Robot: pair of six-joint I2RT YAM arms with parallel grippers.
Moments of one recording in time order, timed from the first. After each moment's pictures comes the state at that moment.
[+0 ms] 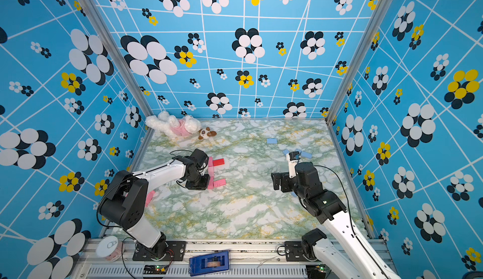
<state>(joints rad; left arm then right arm) -0.43 1.67 0.97 -0.72 0.14 -0.33 0.43 0.74 0.72 -0.60 0.05 0.25</state>
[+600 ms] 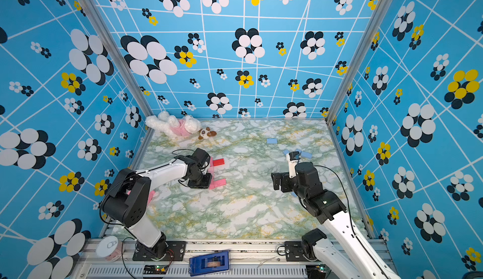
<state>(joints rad) -0.43 1.69 0.98 -0.69 0.16 -0.33 0.43 0.74 0.72 -0.60 0.05 0.25</state>
